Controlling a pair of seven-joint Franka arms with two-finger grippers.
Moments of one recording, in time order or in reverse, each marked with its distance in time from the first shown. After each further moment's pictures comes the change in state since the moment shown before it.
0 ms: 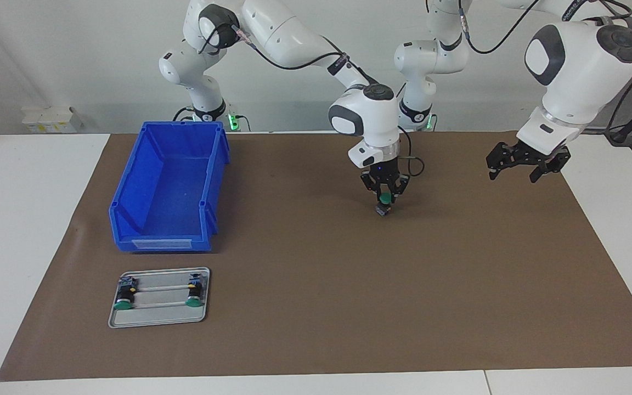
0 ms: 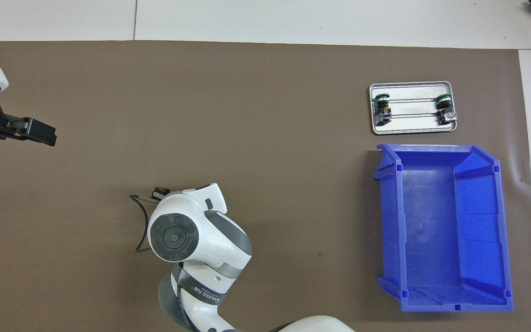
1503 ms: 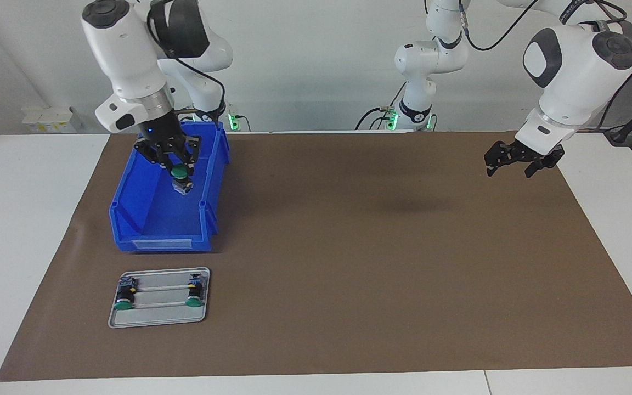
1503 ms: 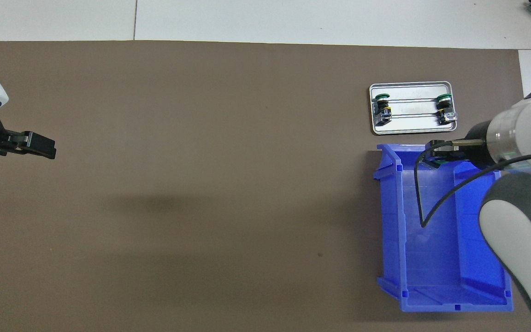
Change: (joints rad) left arm 0.102 -0.050 -0.087 -0.101 0.001 0.041 -0.071; right arm -0.795 -0.680 -0.012 -0.341 0.129 -0.562 -1.279
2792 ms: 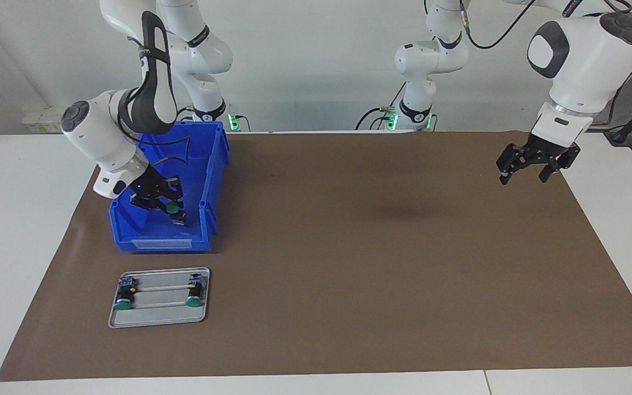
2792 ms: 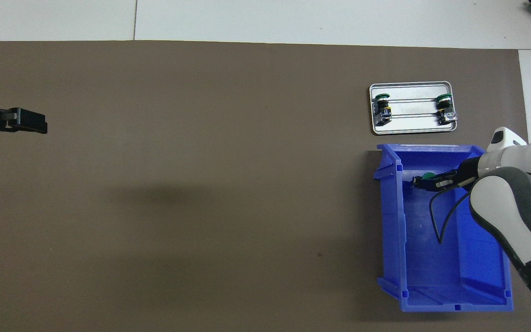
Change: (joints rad) left arm 0.008 0.000 -0.007 0.029 0.000 0.096 -0.059; right arm -0.182 0.106 0.001 -0.345 0.241 0.332 -0.639
